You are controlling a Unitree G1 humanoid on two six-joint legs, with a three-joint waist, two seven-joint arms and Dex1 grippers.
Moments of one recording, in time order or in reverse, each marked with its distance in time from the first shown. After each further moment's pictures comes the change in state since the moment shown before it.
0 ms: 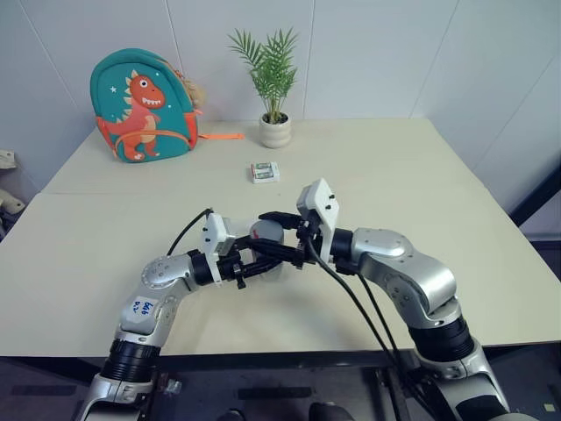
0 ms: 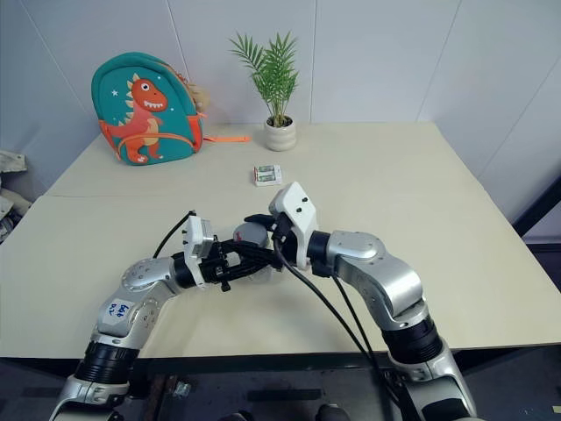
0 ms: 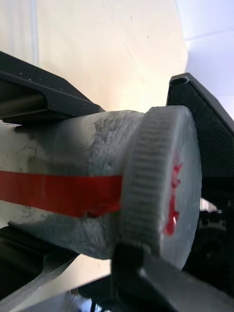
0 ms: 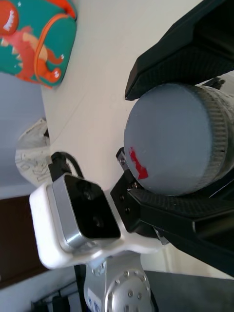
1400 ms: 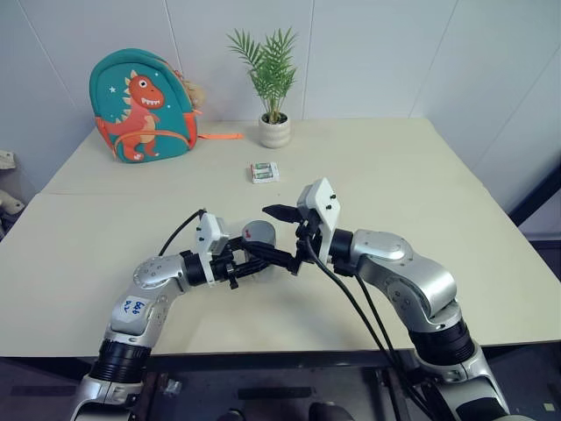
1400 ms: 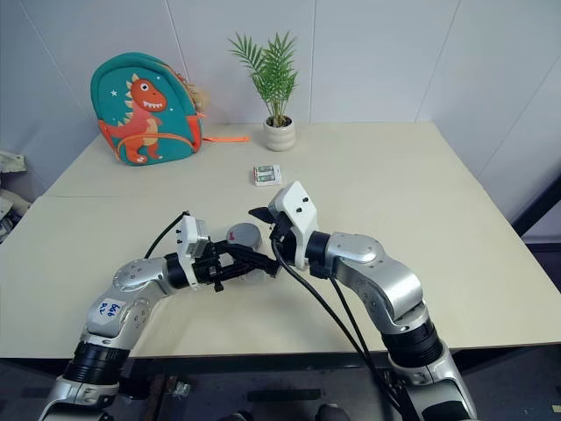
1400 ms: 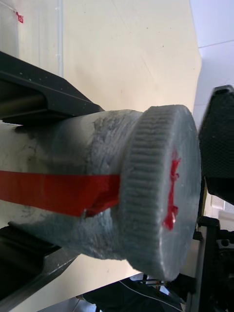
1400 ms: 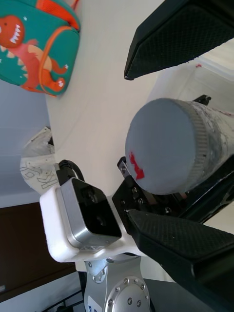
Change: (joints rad) left arm 0.010 0.046 0.013 -0.002 -0.020 0.032 0.035; right arm 0.006 0.032 0.009 -0.038 0.010 0.030 -0.134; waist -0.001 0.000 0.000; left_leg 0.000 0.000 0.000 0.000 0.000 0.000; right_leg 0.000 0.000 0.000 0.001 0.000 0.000
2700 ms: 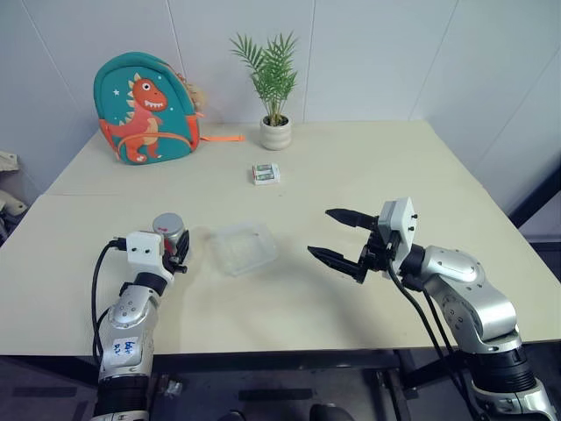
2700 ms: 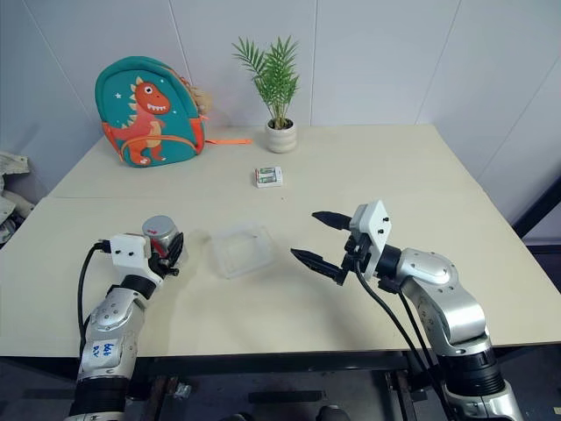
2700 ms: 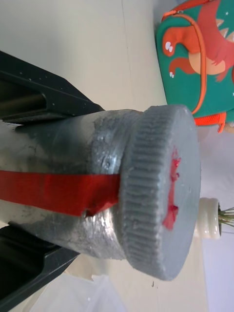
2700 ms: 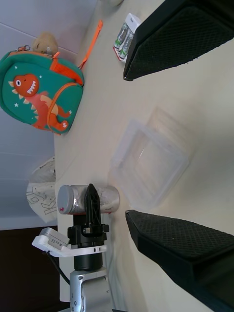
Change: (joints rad) left arm 0.168 -0.169 0.305 0.151 0.279 -0.279 0.677; right arm 0.257 -0.226 -0.205 0.072 0.004 -0.402 0.242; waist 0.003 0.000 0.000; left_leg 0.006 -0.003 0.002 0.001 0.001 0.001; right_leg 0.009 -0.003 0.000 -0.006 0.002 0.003
